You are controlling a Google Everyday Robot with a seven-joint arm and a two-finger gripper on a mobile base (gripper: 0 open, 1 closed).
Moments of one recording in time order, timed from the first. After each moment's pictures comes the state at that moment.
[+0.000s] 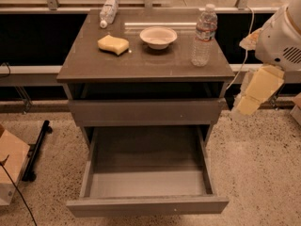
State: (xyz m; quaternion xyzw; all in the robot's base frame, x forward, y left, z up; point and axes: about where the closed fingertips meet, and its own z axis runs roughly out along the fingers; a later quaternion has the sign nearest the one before) arm 0.469 -0.195 0.965 -0.57 0.79 0.01 0.22
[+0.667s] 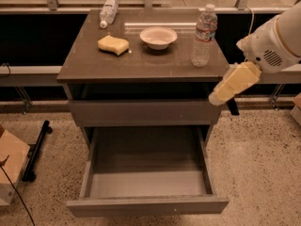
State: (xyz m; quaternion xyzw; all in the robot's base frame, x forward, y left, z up) arm 0.520 -0.189 0.947 -0.48 0.82 0.06 0.31
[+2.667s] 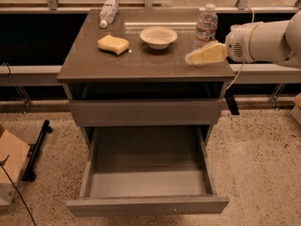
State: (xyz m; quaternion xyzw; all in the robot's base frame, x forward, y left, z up) arm 0.662 -0.189 0.944 -0.30 0.78 0.11 0.53
